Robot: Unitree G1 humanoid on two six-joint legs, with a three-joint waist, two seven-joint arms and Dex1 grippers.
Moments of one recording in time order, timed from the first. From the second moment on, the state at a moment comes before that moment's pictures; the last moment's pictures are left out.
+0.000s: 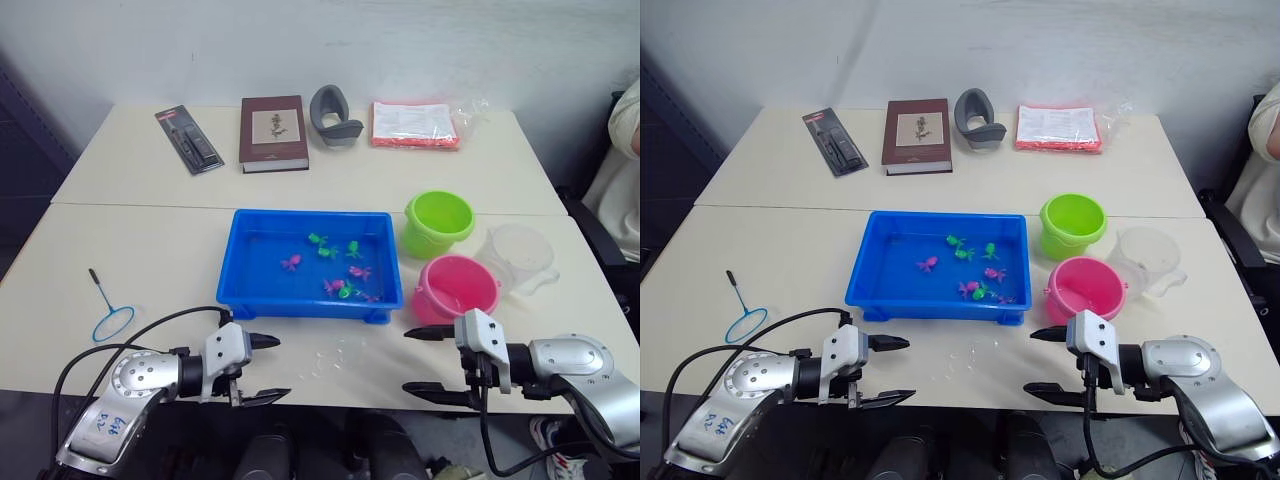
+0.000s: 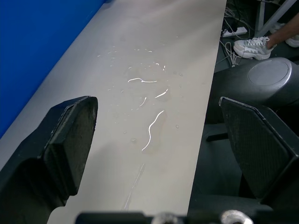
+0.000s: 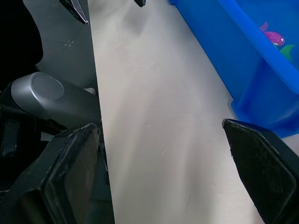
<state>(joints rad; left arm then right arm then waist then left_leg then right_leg) 0.11 0.69 -0.07 -0.35 -0.28 0.26 -0.96 0.07 -0.84 -0.01 -0.37 0.42 0.30 1.17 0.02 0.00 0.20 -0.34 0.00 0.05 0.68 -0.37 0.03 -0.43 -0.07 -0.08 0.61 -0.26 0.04</state>
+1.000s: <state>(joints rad) -0.67 0.63 0.02 -0.18 -0.72 0.70 -1.09 0.31 -0.66 -0.67 -0.34 0.65 0.62 0.63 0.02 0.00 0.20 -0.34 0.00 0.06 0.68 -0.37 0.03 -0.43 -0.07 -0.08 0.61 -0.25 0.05</state>
